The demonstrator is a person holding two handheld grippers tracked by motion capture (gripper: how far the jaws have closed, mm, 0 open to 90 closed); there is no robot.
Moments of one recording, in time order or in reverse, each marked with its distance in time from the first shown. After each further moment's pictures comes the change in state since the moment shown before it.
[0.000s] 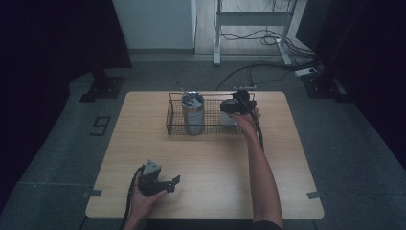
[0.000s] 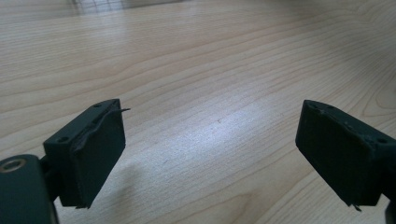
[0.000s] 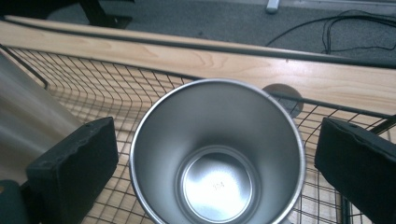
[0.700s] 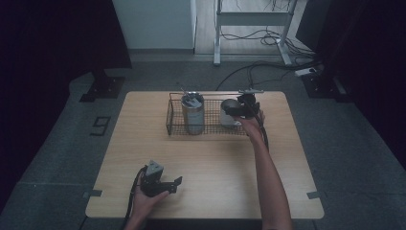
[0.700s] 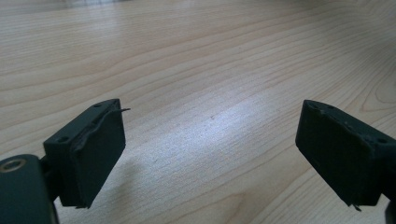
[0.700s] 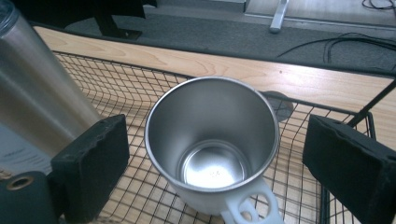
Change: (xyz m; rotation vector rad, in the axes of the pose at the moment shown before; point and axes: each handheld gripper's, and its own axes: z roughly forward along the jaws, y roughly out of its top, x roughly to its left) left arm -0.004 -0.002 0.005 0.018 -0.006 0.009; right arm -0.004 -0.012 -0.030 -0.066 0.030 -0.037
